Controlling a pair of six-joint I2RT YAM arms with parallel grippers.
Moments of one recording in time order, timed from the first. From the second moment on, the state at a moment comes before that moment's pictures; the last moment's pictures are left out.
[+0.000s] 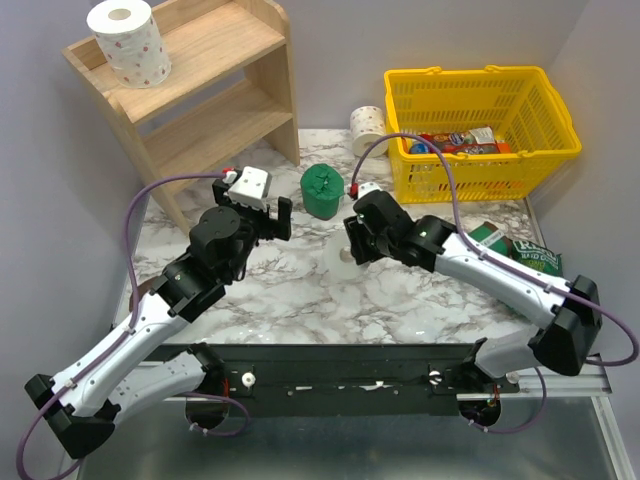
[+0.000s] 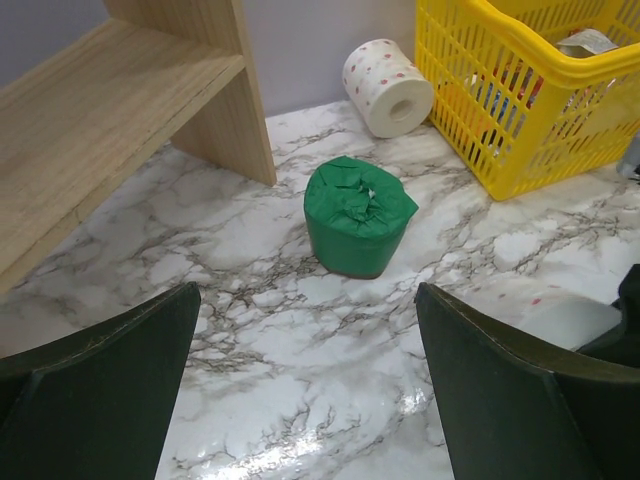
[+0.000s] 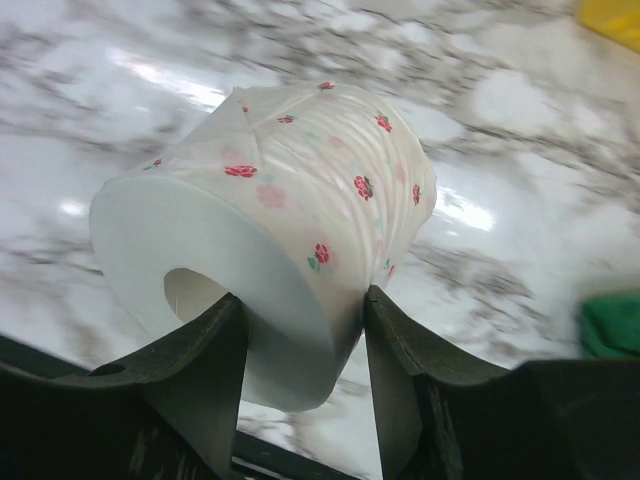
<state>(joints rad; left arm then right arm) -0.76 0.86 0.97 -0.21 -0.44 -0.03 0.87 1.39 1.21 -0.70 0.31 0.29</state>
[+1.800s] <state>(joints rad) -0.94 1.59 1.39 -0.69 -0.21 -0.30 0.87 0.69 0.88 -0.52 0.42 0.28</state>
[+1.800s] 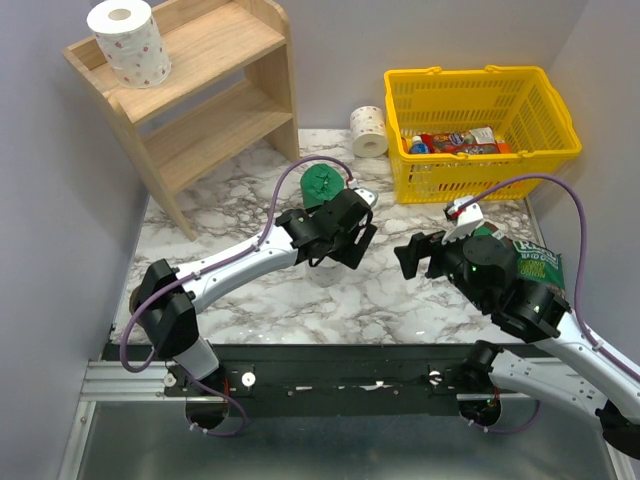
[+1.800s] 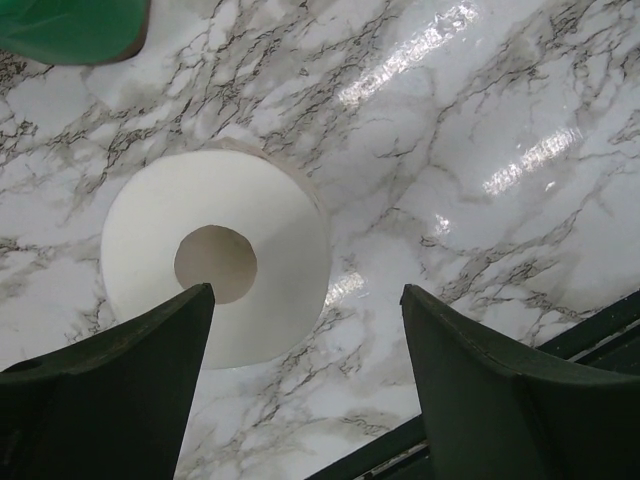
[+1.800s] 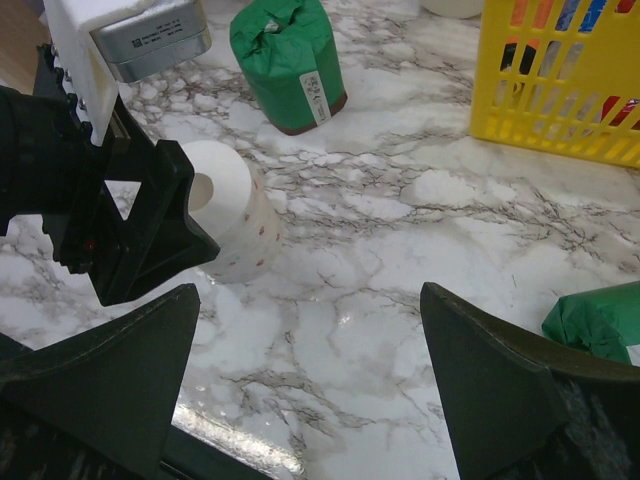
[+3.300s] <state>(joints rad) -0.95 1.65 2.17 -0.96 -0.71 -0.06 0.87 0.73 0.92 -0.52 0.38 0.28</state>
